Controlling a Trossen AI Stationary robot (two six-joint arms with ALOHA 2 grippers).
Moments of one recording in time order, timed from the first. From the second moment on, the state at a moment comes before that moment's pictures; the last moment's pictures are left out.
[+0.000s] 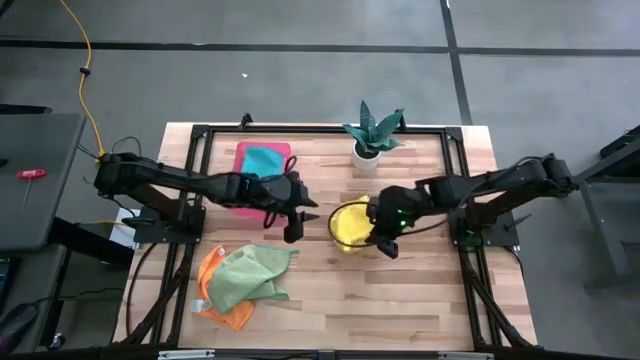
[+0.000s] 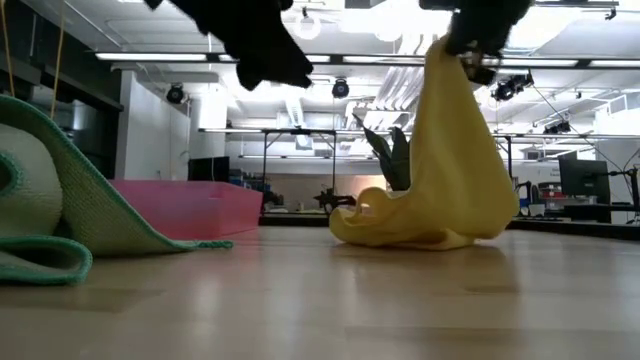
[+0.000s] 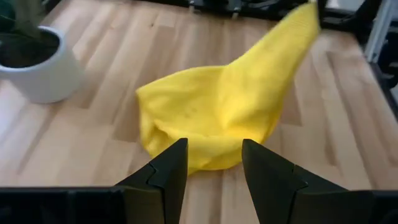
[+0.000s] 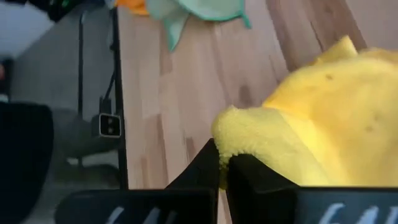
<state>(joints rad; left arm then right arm) 0.08 1.42 0.96 -0.13 -0.07 -0.16 0.14 1.28 1.00 -0.54 -0.23 0.56</state>
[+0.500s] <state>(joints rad) 0.06 1.76 0.90 0.09 -0.11 -0.03 0.16 1.18 0.89 -0.44 -0.14 0.70</state>
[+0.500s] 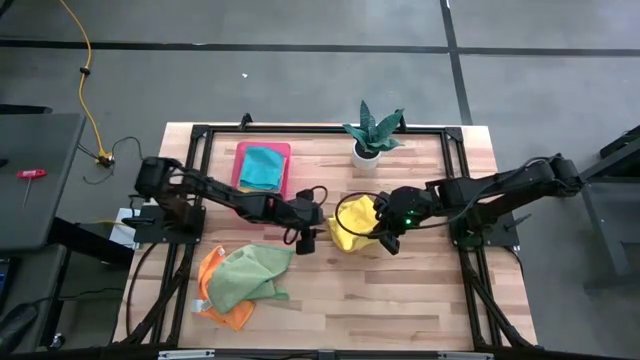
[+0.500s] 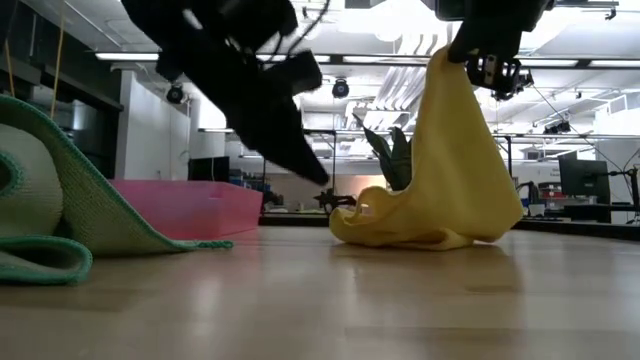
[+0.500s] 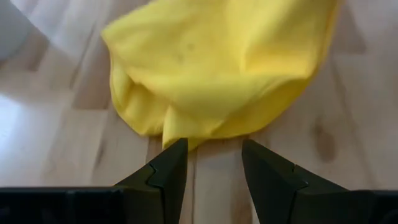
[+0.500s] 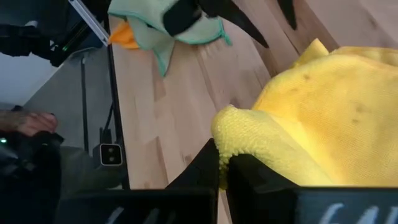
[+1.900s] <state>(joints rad) 0.02 1.94 0.91 0.41 -0.34 0.33 0.16 1.18 0.89 -0.43 -0.12 0.69</state>
